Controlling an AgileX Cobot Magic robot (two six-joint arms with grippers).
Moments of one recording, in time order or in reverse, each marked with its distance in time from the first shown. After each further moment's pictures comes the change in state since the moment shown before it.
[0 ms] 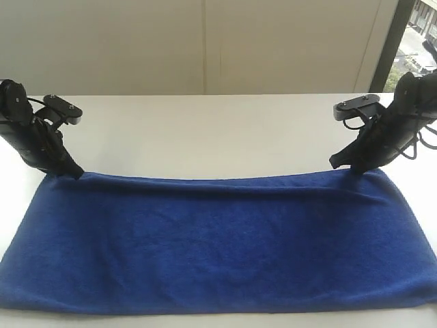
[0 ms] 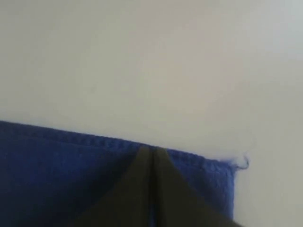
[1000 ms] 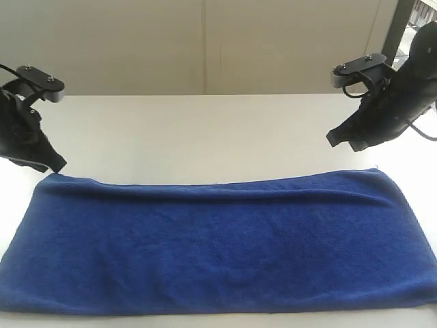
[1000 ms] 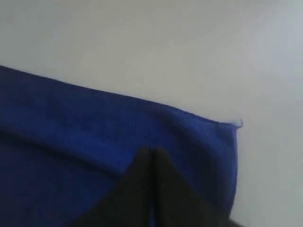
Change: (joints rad) left arm -0.068 -0.412 0.211 -0.015 0.236 -0.045; right arm 0.091 -0.330 0.136 -0.031 0.109 0.062
